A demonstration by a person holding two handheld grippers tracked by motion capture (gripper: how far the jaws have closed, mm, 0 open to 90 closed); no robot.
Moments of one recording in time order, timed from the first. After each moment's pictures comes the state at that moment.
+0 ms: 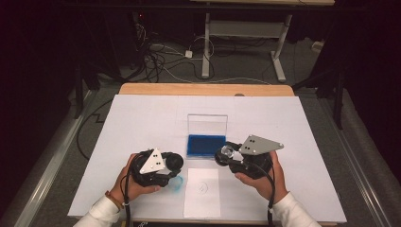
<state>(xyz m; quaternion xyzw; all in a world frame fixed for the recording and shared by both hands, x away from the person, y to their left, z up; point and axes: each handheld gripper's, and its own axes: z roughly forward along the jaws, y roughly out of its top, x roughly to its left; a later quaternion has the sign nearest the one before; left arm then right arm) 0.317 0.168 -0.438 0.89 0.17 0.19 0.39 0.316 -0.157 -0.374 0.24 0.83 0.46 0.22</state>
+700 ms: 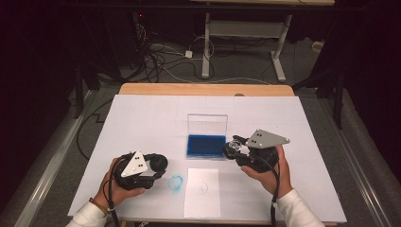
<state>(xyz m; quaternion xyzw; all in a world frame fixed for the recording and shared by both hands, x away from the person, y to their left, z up) 0.304 0.208 -0.441 0.87 0.21 0.21 0.38 0.329 -0.172 -0.373 0.26 0.82 0.45 0.24</state>
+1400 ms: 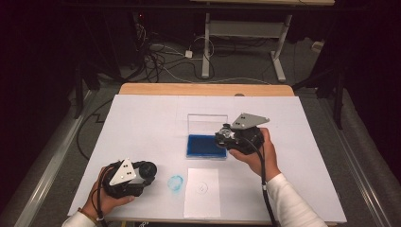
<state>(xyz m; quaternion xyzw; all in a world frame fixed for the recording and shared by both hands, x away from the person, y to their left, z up) 0.286 0.236 -0.456 0.87 0.24 0.20 0.37 0.377 -0.141 -0.368 0.27 0.84 0.42 0.23</state>
